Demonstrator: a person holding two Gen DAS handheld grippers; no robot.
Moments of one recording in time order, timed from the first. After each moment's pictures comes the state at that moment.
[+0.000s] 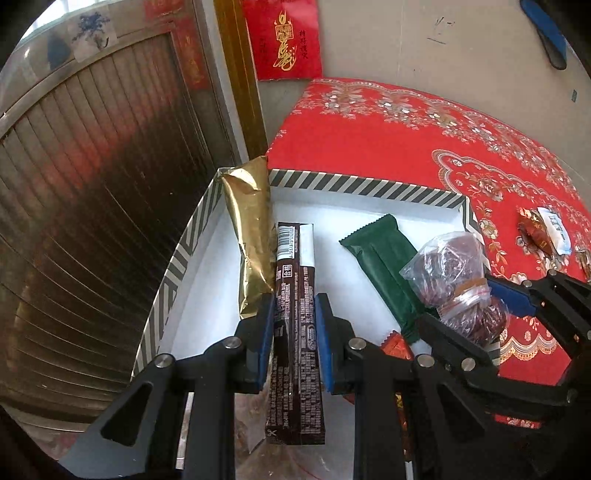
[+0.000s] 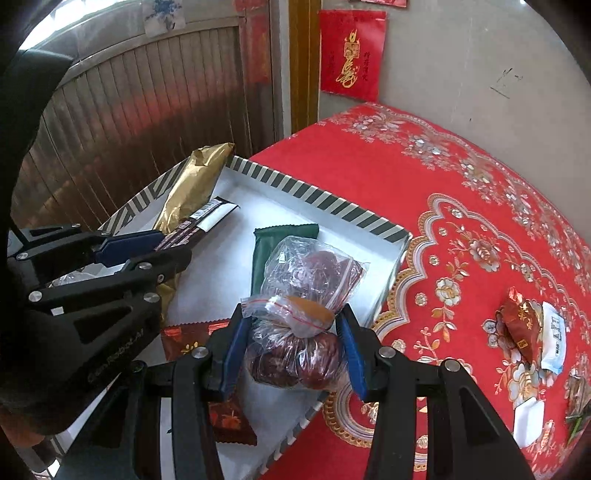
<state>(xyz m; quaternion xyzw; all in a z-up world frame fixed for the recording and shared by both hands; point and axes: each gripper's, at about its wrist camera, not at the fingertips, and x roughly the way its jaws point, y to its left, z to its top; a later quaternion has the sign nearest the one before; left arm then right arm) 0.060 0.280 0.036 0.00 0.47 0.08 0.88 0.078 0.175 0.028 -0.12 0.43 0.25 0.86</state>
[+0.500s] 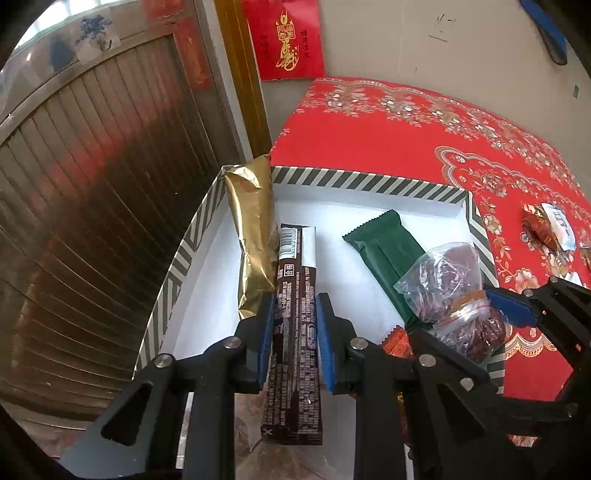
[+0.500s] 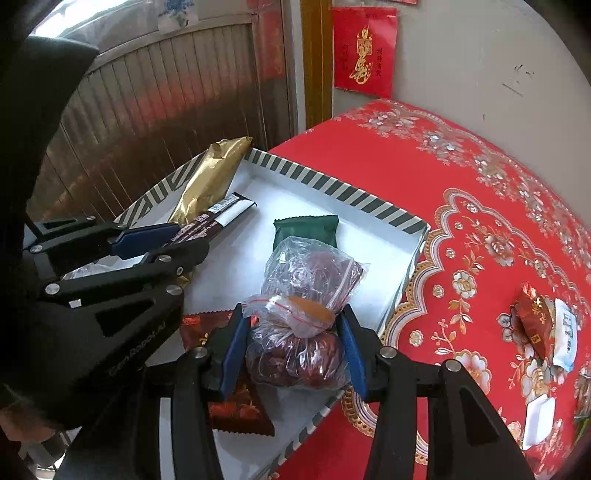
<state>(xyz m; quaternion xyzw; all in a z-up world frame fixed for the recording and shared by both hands) 0.056 0.278 0.035 0.01 0.47 0.09 0.88 0.068 0.176 0.027 -0.11 0.43 0.27 0.85</state>
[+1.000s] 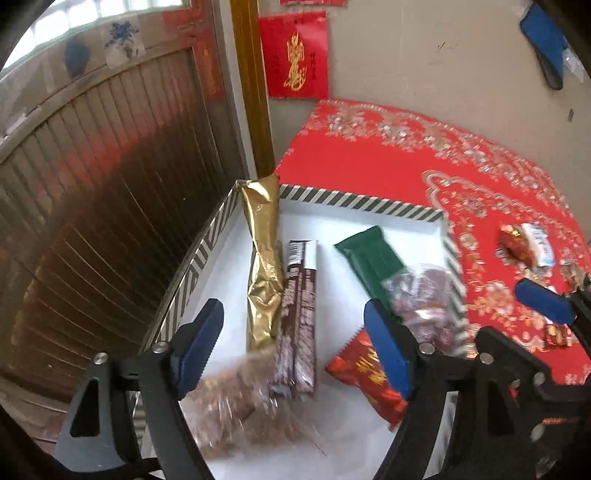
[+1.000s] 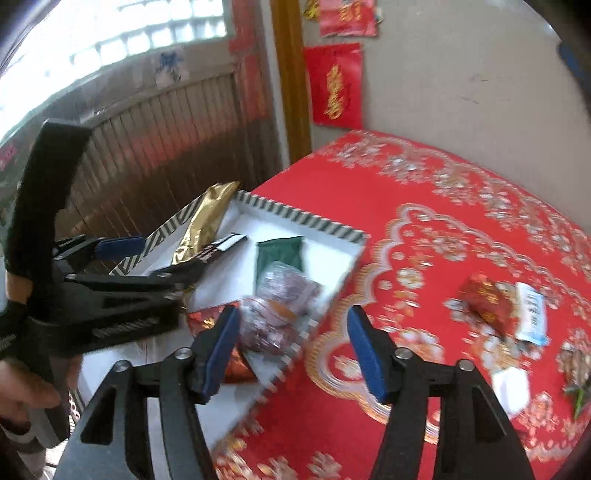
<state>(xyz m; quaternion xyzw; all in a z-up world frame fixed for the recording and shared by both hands) 0.025 0.275 0.067 -0.02 0.44 0.09 0.90 0.036 0.117 0.066 -0.06 0.38 0.26 0.89</state>
